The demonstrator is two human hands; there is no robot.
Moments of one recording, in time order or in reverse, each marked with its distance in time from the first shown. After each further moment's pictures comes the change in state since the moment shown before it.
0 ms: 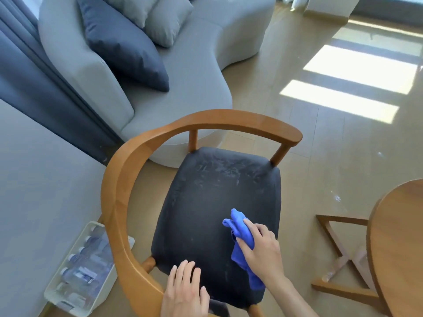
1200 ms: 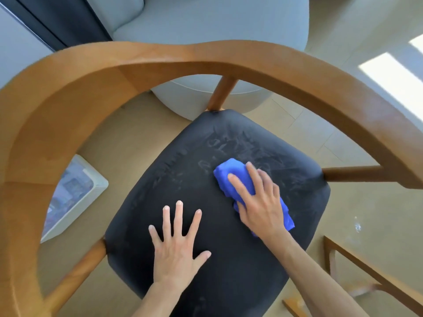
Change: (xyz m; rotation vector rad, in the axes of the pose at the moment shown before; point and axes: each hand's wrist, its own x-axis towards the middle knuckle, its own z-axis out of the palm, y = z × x) left_hand 0.188 0.008 0.100 -0.057 0.035 -0.222; right_hand 0.236 0.041 0.101 -0.510 0.087 -0.865
